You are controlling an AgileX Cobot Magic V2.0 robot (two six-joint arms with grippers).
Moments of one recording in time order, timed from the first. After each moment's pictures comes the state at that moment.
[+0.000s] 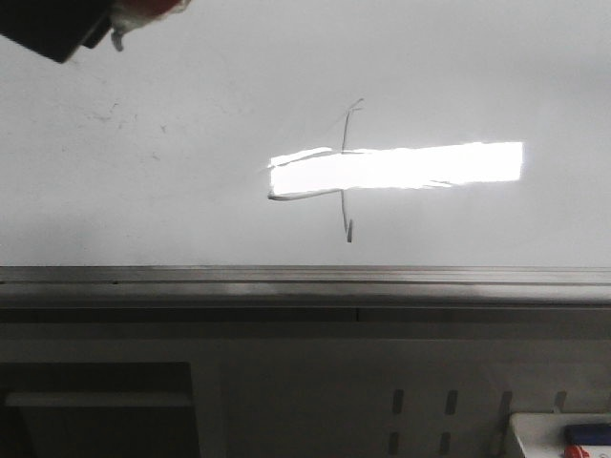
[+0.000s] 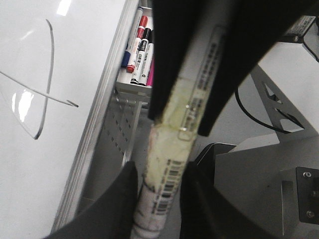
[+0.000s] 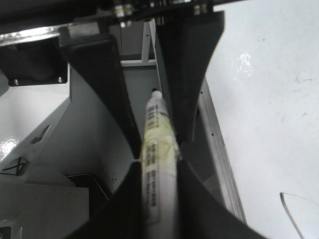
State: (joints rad) left arm -0.69 1.05 -0.97 -0.59 0.99 0.95; right arm 0.95 1.15 -1.06 0.42 0.71 -0.72
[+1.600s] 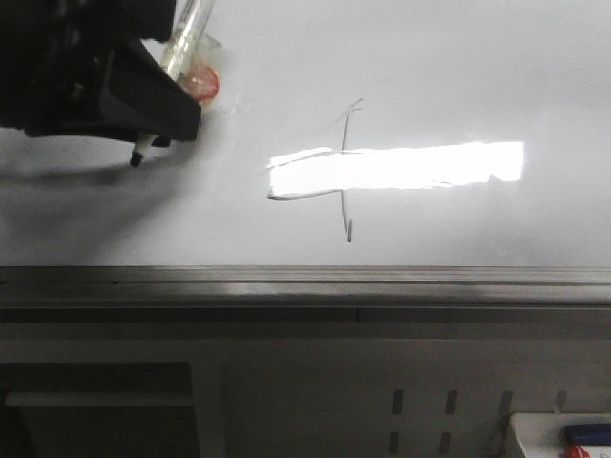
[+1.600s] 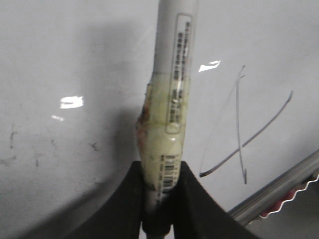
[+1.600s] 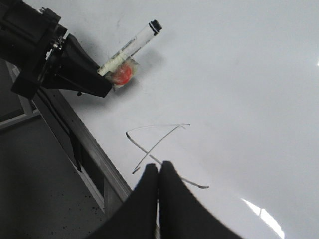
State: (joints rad) left arm -0.69 1.21 -0.66 -1.28 0.08 0.96; right arm 0.51 0.77 -0.85 0.40 0.65 -0.63
